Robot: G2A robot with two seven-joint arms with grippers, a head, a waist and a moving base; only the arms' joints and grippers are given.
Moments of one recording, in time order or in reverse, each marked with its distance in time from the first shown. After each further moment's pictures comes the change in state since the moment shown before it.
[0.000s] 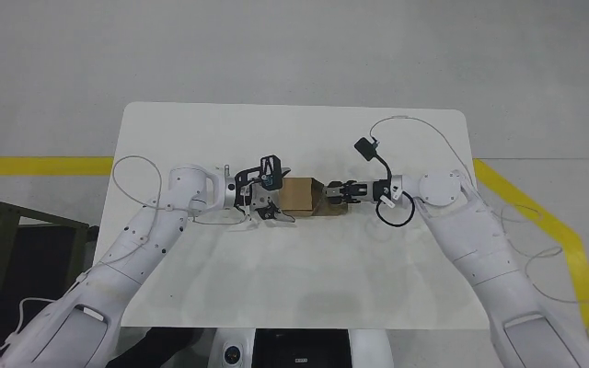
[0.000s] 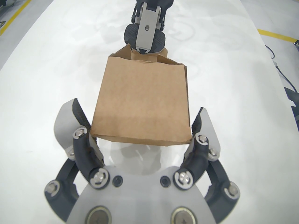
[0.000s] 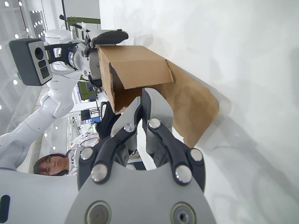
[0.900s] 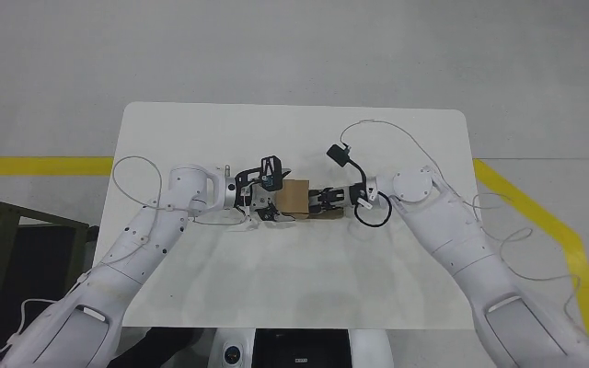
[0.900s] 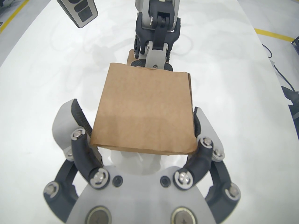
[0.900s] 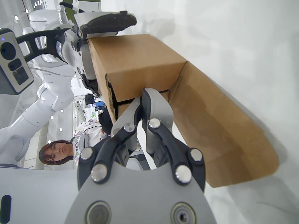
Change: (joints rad) left arm 0.005 -0.007 -0.014 0.000 0.012 -0.018 -0.006; right arm 0.098 -0.085 -0.168 0.131 0.079 -0.047 0.031
